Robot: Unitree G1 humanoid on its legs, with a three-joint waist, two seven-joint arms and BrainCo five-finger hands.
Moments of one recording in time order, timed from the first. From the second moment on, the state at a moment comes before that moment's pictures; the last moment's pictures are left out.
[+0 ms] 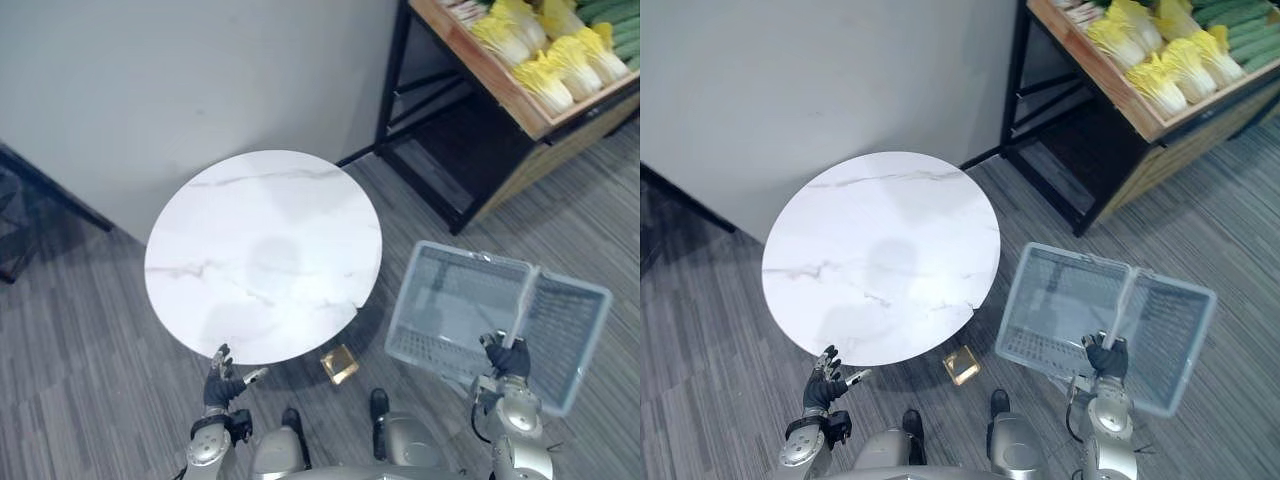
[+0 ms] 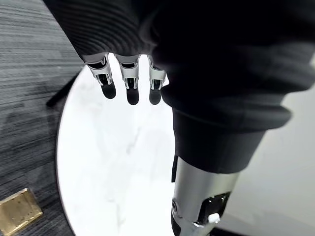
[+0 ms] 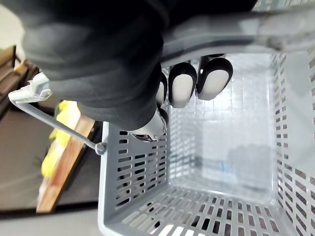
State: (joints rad) left arm 0.27 0.08 0.03 0.29 -0.14 -0.18 0.15; right arm 0.25 -0.05 -0.27 0.17 0.21 -0.09 -0.24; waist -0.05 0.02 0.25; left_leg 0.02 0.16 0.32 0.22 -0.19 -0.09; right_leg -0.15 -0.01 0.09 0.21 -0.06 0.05
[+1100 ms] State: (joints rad) left arm 0.29 0.01 0.09 0.31 -0.12 -0.19 0.22; right arm -0.05 -0.17 0.04 0.36 0.15 -0.07 -0.17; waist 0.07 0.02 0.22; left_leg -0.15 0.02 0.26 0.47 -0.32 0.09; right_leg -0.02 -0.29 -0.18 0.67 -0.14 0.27
